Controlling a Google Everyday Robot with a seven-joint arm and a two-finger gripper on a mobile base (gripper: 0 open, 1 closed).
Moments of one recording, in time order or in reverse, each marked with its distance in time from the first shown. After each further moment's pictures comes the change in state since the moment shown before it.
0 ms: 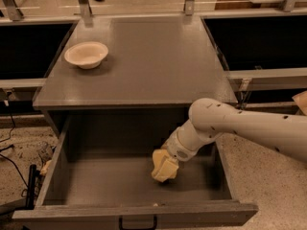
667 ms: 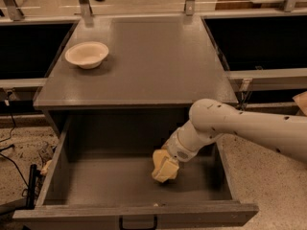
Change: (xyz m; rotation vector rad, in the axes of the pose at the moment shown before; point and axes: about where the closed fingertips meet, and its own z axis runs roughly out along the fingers) arm 0.001 0.002 -0.001 0.008 0.004 -0.003
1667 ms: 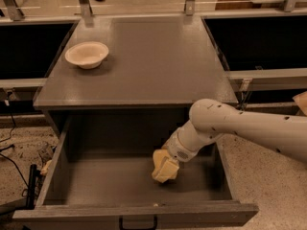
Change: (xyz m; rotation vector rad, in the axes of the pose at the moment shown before) arm 0.000 0.000 0.000 0.000 0.000 0.000
